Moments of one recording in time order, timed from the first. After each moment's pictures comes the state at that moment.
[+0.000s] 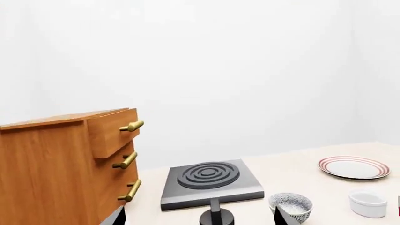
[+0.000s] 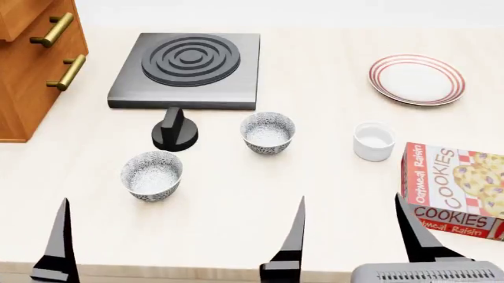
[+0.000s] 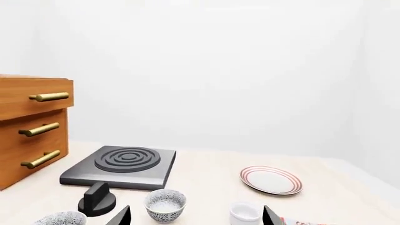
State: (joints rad) left arm -0.03 -0.27 0.07 0.94 -0.18 -0.69 -0.18; right arm 0.12 0.22 -0.09 -0.98 0.24 0.86 0.26
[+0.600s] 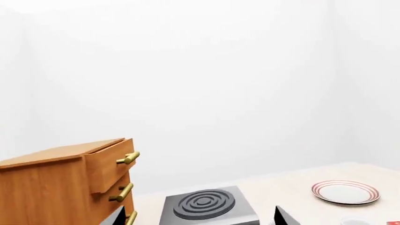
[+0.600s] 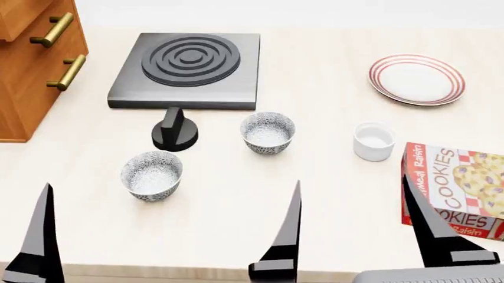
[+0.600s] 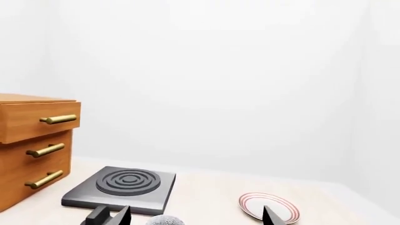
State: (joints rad) left arm -0.19 -0.72 0.30 1.04 -0.62 -0.56 -0.73; right arm 0.34 0.70 -0.35 -1.04 0.80 0.69 0.91
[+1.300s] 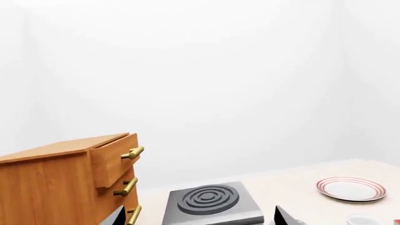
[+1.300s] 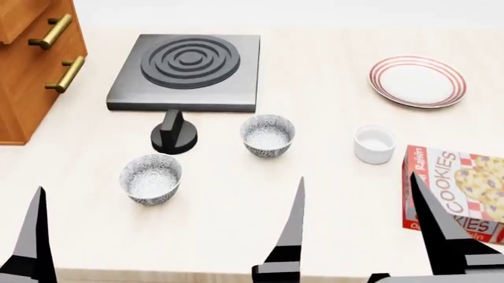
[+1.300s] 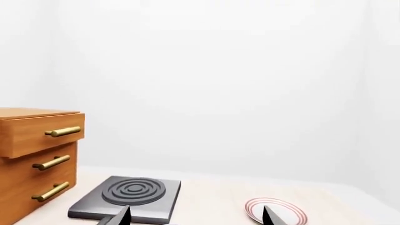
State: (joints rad) left arm -0.27 -0.88 0.45 1.02 -0.72 -0.44 -0.91; right arm 0.44 0.87 -0.52 -1.04 0.90 0.47 1.07
